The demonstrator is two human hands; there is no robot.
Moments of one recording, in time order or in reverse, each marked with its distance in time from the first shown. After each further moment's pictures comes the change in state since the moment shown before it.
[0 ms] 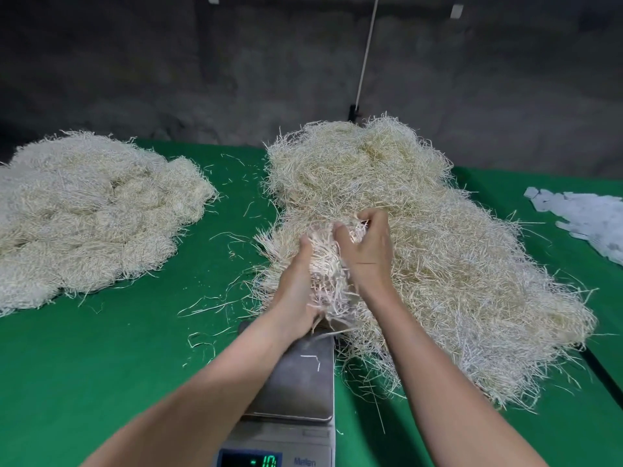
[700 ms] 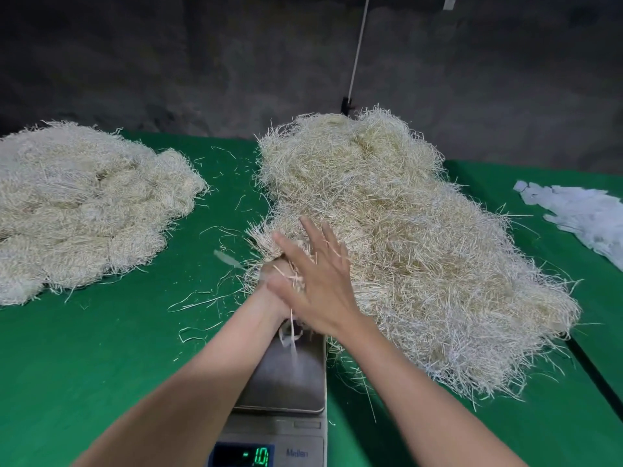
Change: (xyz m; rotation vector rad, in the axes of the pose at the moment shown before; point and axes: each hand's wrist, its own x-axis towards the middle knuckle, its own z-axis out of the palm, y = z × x) left_hand 0.002 -0.007 0.012 -0.560 0.162 0.227; right_hand -0.051 0.012 0.020 -0.345 -0.385 -0.414
